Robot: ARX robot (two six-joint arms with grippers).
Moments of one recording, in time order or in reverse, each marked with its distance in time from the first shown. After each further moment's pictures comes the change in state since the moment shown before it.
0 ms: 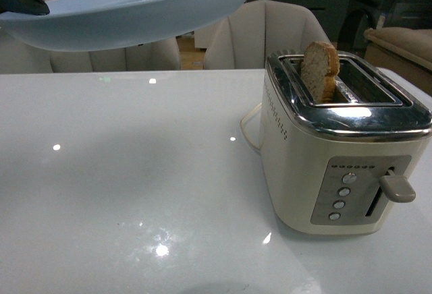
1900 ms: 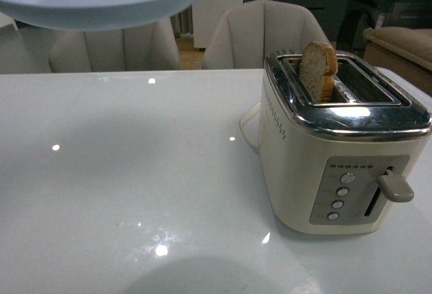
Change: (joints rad) left arm -0.029 -0.012 -0.025 0.159 -0.357 0.021; right arm 0.000 0.000 0.000 0.000 0.000 0.002
